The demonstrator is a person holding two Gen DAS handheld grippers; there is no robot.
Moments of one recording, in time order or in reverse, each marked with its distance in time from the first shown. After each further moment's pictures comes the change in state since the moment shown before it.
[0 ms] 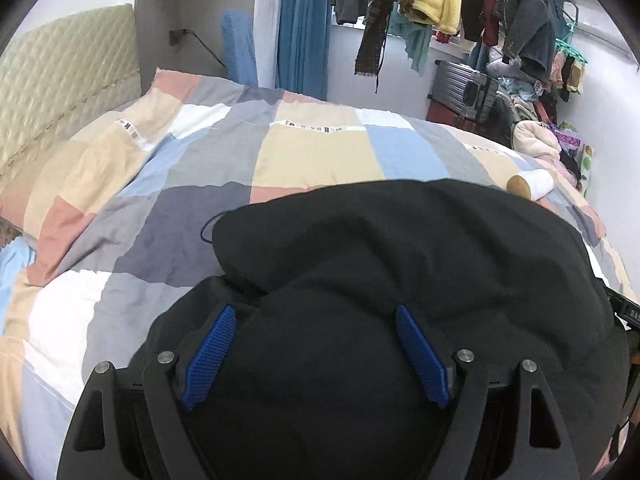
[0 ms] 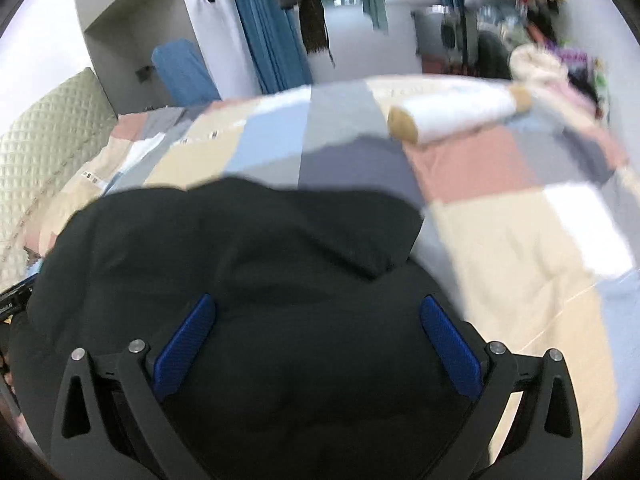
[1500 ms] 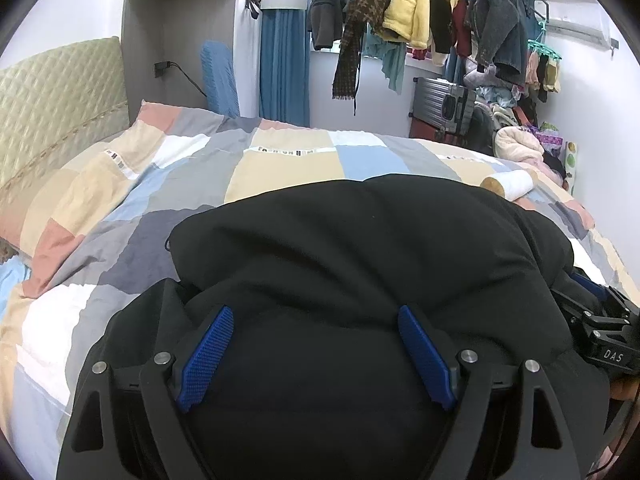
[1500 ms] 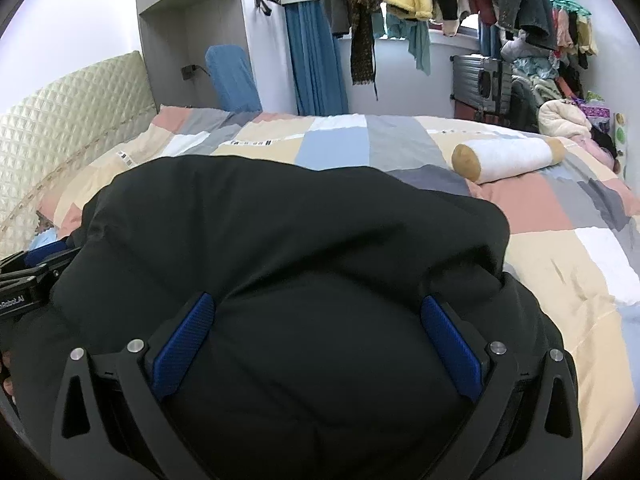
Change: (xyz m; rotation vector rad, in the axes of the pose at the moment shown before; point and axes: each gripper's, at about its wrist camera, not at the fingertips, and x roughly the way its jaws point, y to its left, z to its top) left arm -0.018 -0.040 -0.021 0.055 -0.112 -0.025; right arm -0.016 0.088 -0.036 -0.155 -0.148 0.013
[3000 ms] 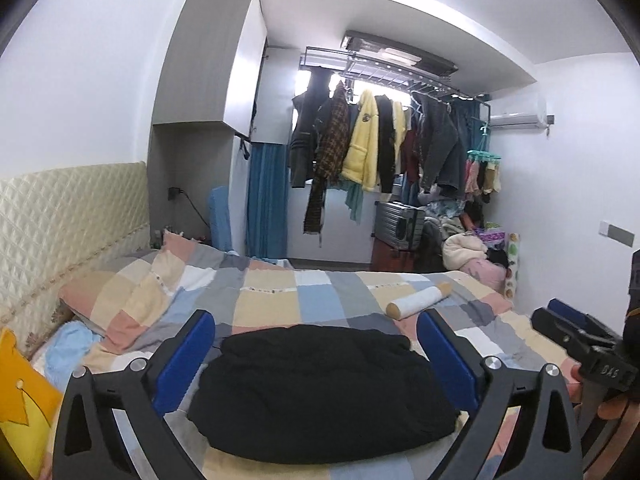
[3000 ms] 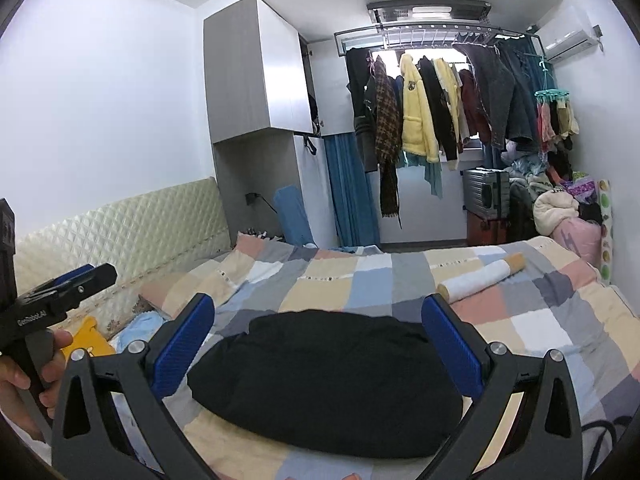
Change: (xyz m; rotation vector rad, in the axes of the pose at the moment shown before) left arm -0.417 -0.052 -0.006 -0.004 -0.420 -0.095; right arm -0.376 0.045 0.015 -0.005 -0.404 0.121
